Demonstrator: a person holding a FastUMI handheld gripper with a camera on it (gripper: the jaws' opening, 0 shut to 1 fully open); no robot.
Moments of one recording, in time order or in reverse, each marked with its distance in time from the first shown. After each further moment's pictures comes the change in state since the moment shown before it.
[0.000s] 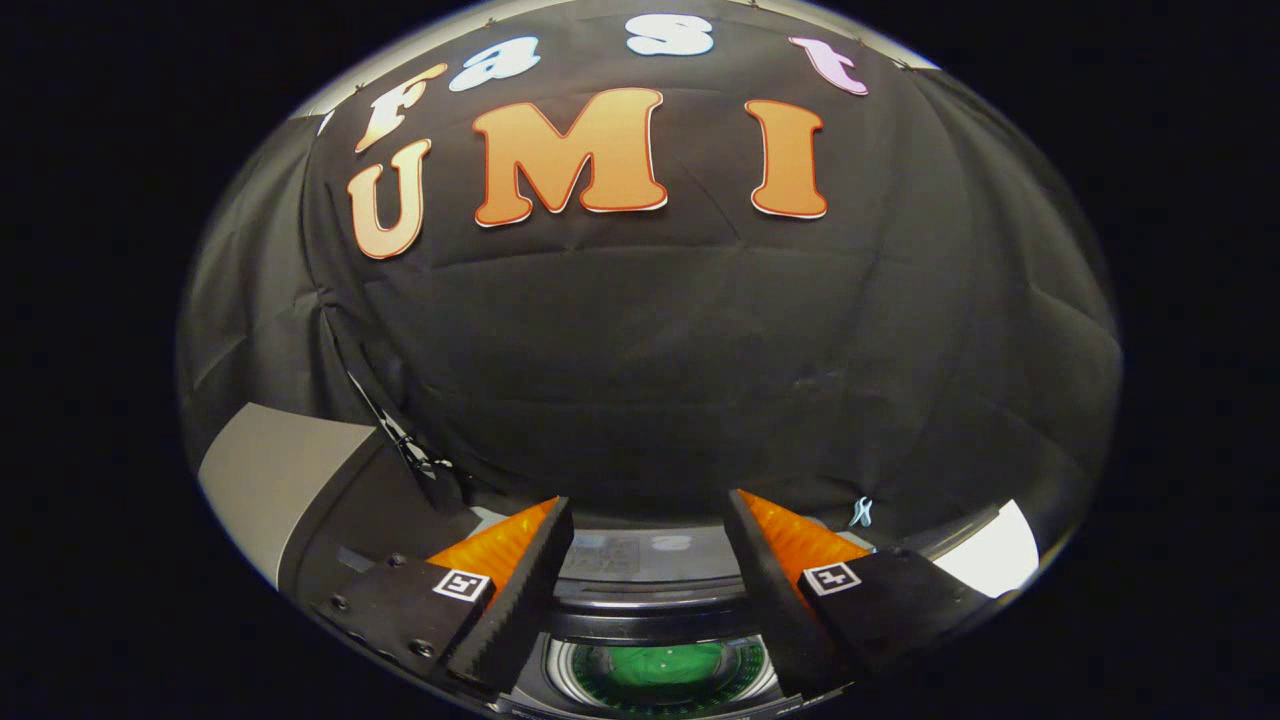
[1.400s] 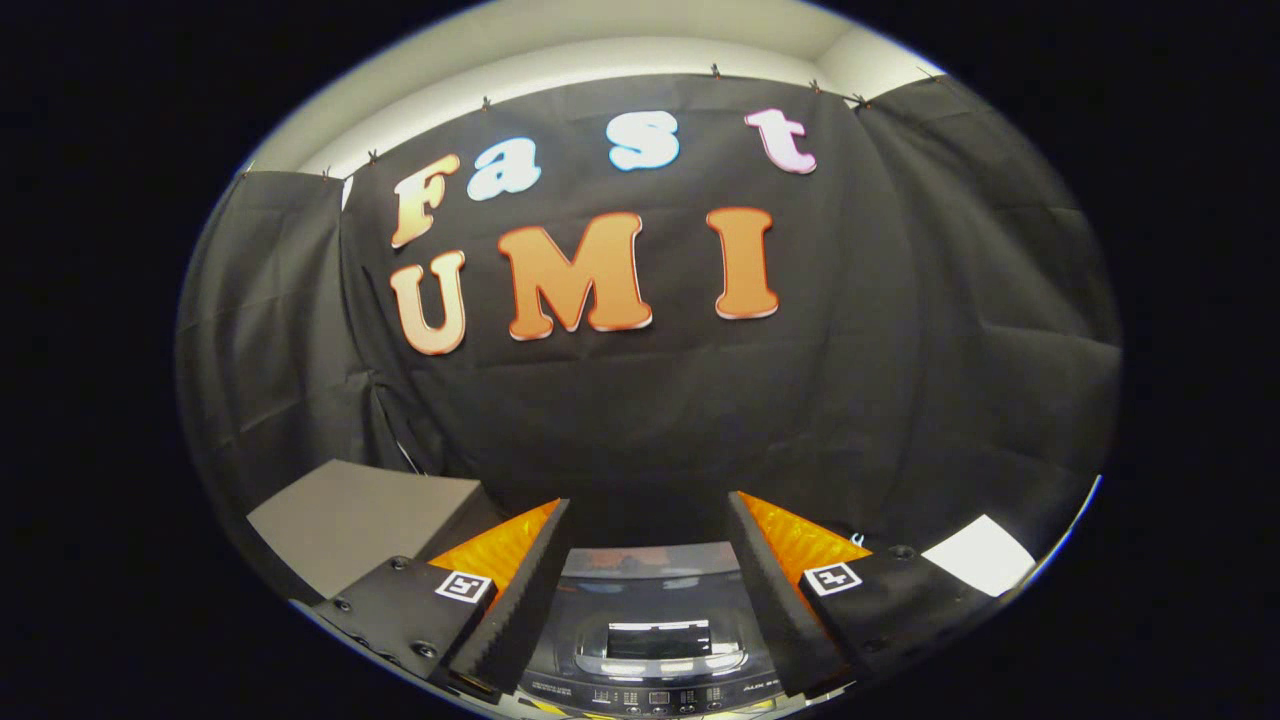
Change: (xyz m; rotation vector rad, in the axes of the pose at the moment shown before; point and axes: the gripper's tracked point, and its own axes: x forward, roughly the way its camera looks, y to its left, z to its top) arm -0.226 -0.030 0.081 0.035 -0.294 0.036
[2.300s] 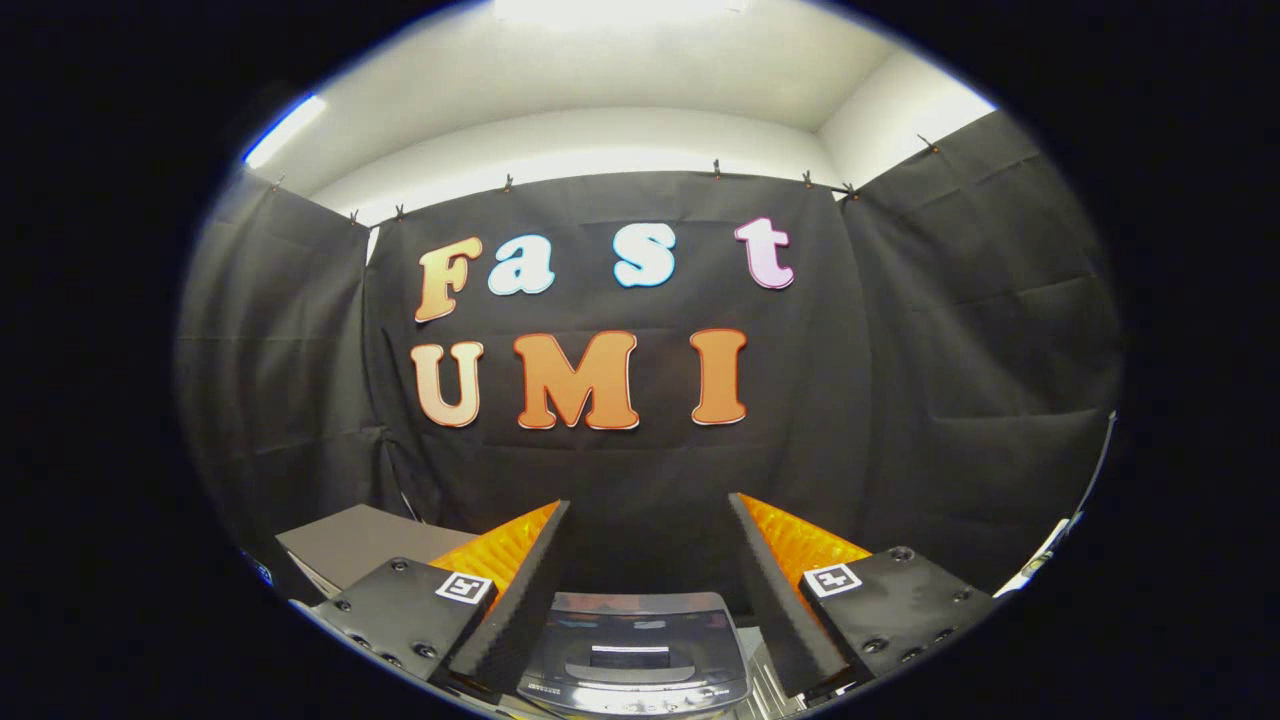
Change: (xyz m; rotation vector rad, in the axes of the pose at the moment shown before) arm -0.154 -0.022 0.098 -0.049 -0.219 -0.053
